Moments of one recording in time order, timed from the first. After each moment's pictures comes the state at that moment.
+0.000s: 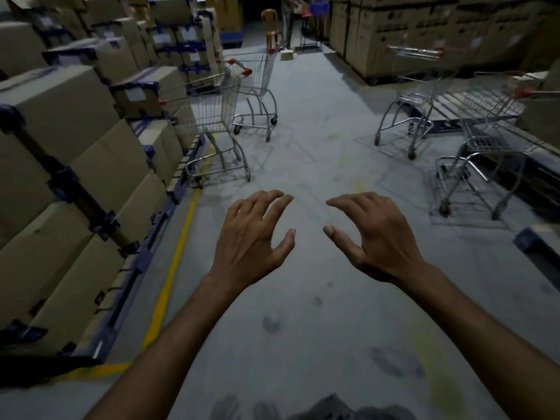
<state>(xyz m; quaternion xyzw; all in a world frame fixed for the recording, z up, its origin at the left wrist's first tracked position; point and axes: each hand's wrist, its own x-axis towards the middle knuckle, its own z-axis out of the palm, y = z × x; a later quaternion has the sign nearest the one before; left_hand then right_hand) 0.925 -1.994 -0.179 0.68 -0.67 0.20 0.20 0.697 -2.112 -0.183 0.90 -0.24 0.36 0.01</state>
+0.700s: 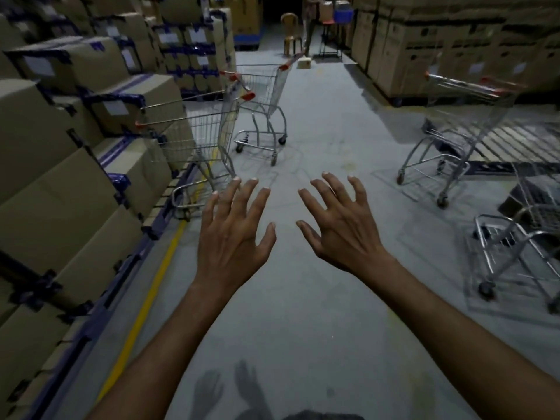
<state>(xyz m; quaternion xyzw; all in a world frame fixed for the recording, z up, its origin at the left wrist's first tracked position) 1.148 -2.464 -0.182 0.75 -0.56 0.29 0.18 0.971 -2.608 -0.180 0.92 -0.25 0.24 0.19</state>
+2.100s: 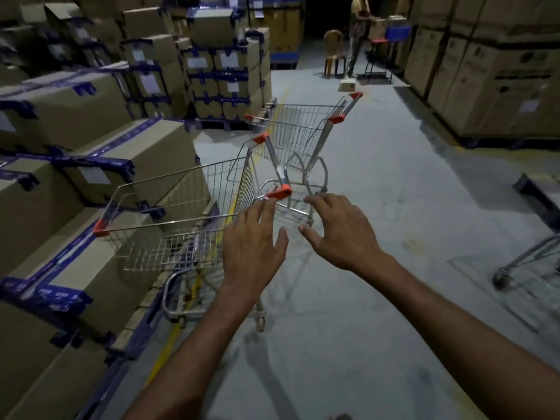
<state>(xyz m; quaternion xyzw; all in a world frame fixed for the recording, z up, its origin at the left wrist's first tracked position) 1.694 -3.156 -0.201 0.84 -0.46 0.21 0.19 1.560 -3.300 -0.189 0.93 -0.26 0.24 -0.04</state>
